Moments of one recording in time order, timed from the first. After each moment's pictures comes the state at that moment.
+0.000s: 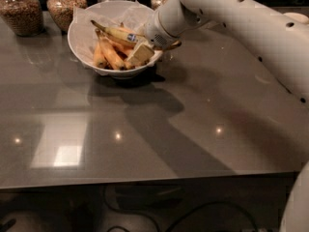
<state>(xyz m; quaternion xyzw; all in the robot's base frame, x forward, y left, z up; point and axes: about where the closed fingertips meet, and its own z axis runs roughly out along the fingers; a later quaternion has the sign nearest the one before) 0.691 0.040 0.898 -0.60 0.70 0.10 0.37</state>
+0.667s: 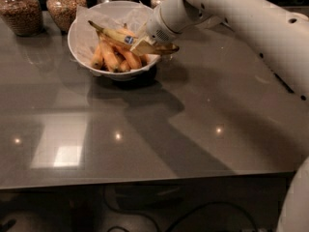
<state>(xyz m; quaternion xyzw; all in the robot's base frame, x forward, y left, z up) 0.692 0.041 0.908 -0.60 0.70 0.10 0.37</state>
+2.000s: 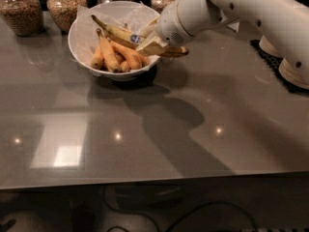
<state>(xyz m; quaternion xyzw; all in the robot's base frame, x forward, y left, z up) 0.653 0.024 0.937 -0.62 0.64 0.13 0.42</state>
